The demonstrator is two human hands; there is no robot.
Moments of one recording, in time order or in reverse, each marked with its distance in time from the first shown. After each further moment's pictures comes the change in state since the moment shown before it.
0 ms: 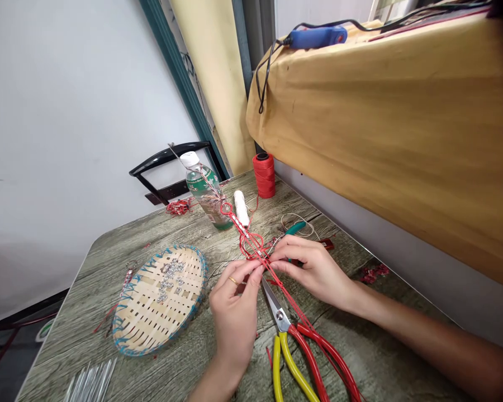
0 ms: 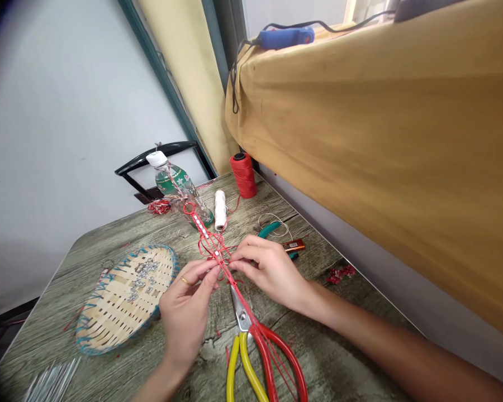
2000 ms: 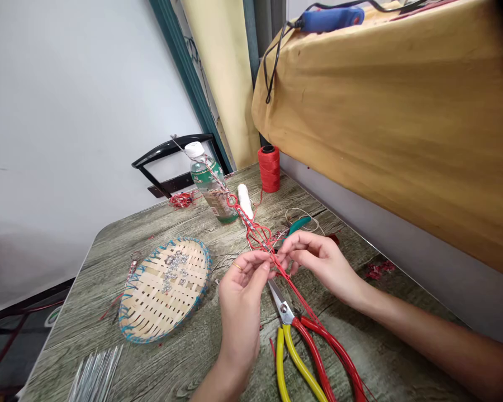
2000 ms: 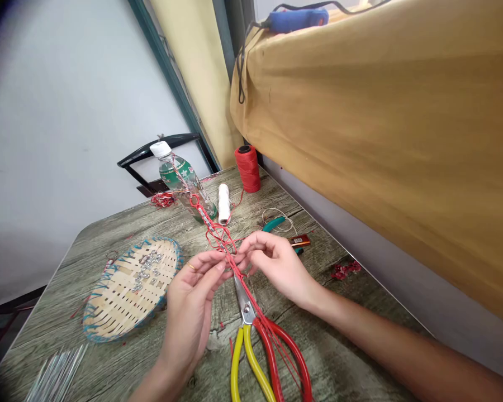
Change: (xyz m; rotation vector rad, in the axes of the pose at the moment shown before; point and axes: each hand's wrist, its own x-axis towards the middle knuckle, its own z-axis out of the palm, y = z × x) left_hand -0.001 0.020 0.004 -0.460 -0.031 -0.452; right_hand 0.000 -0.008 0.005 0.471 0.071 0.322
